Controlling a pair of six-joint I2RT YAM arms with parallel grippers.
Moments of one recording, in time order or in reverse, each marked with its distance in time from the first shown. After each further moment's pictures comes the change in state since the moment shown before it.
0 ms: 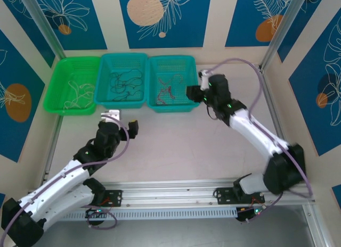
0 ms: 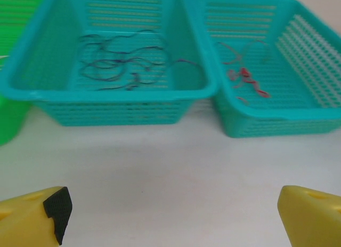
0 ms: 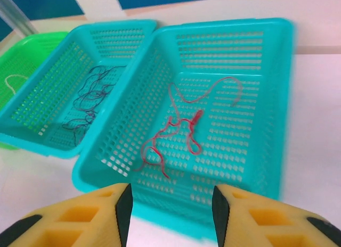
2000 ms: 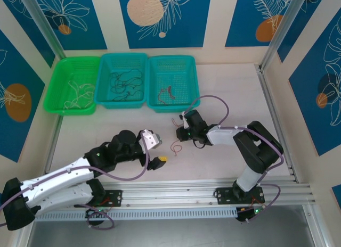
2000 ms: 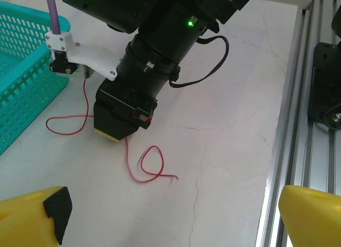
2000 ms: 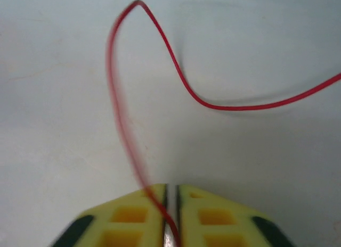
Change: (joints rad) left arm -0.356 0.078 0.049 0.000 0.608 0.425; right arm 0.216 0.378 -0.288 0.208 -0.084 0.134
